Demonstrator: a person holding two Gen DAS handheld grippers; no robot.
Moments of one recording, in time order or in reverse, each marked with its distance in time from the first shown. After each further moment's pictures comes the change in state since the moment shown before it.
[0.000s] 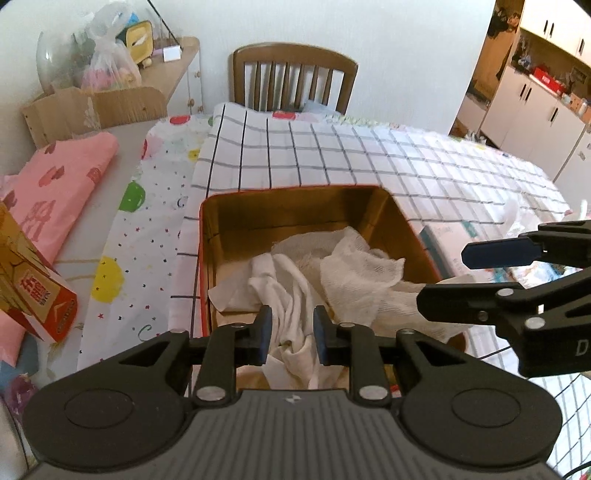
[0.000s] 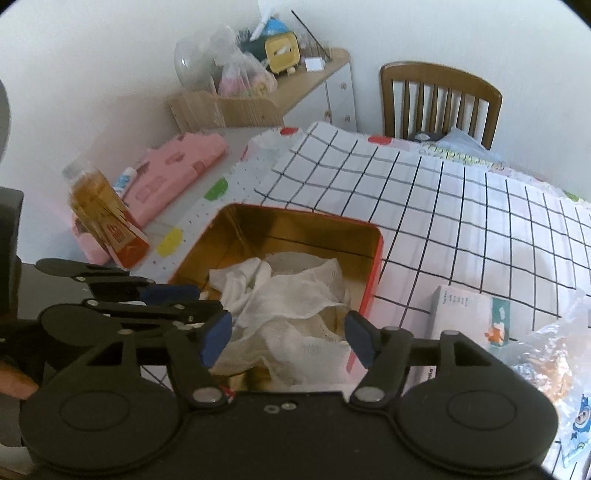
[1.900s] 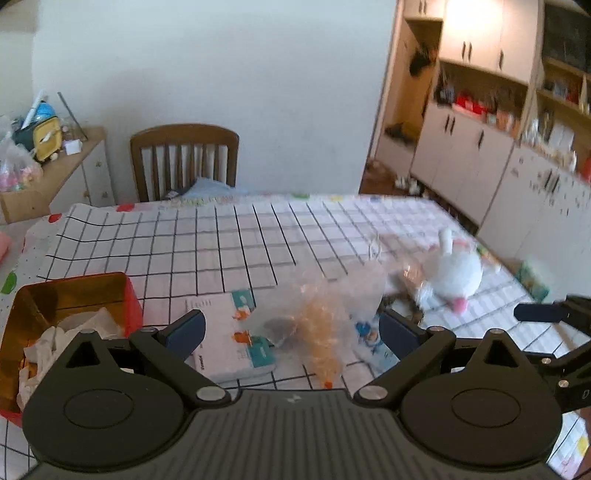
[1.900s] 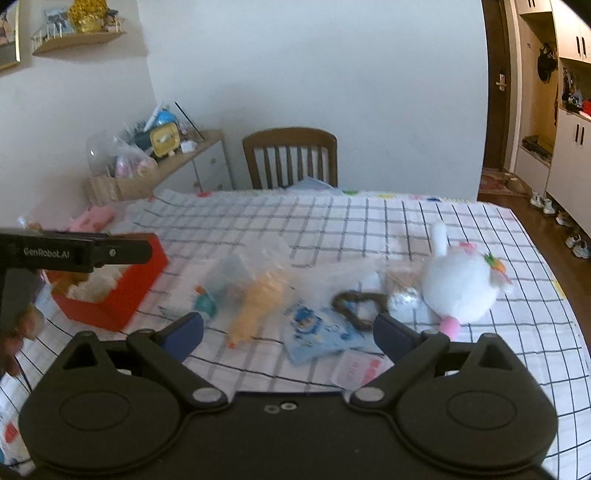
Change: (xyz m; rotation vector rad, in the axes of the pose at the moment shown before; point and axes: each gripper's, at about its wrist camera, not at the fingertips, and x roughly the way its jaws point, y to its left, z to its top) left arm -0.032 -0.251 0.001 0.116 -0.222 -0.123; right arm -0.205 -0.203 -0.160 0.122 -0.257 -0.238
